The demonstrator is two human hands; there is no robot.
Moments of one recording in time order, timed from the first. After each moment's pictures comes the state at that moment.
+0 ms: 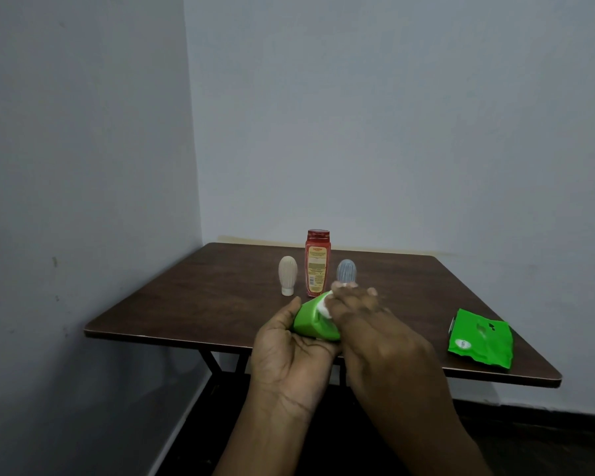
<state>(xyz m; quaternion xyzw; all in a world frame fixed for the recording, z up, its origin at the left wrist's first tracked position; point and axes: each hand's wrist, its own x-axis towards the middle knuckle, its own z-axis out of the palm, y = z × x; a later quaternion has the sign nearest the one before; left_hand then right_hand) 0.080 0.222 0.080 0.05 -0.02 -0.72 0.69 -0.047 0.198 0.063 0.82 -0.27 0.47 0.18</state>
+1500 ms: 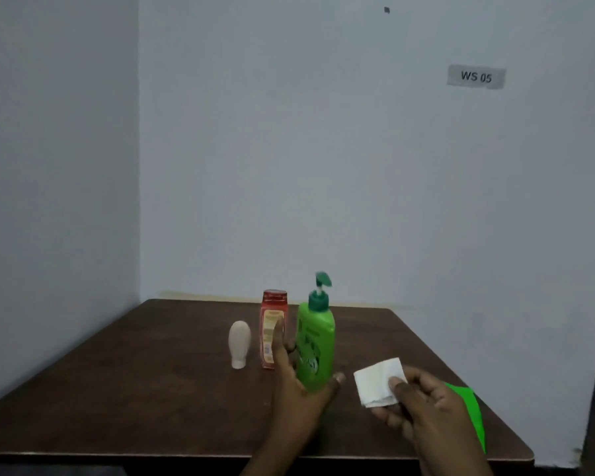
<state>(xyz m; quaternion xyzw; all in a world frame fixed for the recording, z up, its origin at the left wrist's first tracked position) 0.074 0.051 -0.006 0.45 -0.54 -0.28 0.65 -0.104 0.098 0.053 0.42 -0.37 0.64 -0.53</state>
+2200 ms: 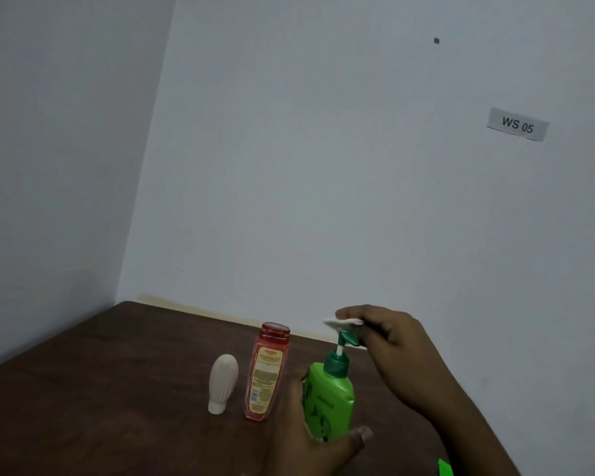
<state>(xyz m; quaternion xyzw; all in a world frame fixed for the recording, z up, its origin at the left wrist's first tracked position) 0.078 0.003 0.021 0.43 -0.55 -0.27 0.67 -0.052 -0.010 0.176 0.83 -0.36 0.43 -0.07</state>
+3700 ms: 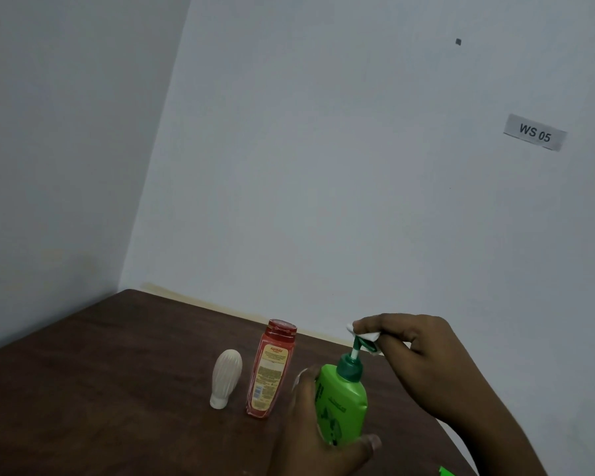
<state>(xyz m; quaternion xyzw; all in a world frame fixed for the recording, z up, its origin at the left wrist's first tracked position) 0.083 0.008 0.028 0.45 -0.58 -0.24 0.63 -0.054 0.012 0.191 0.85 -0.34 0.39 0.00</state>
